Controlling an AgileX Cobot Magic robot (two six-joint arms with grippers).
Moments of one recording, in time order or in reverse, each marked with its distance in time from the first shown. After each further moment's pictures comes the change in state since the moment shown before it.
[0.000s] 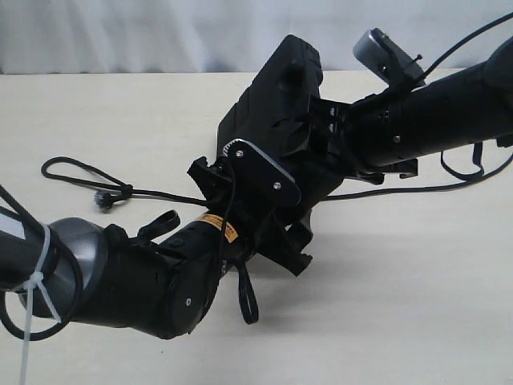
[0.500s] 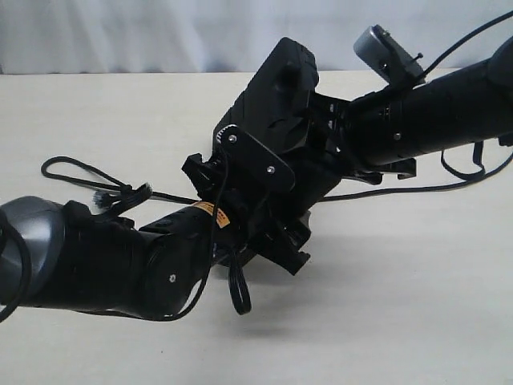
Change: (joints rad) left arm 0.014 -0.105 0.000 -0.029 0.195 0.014; right arm 0.007 -0.009 0.000 0.011 0.009 0.018
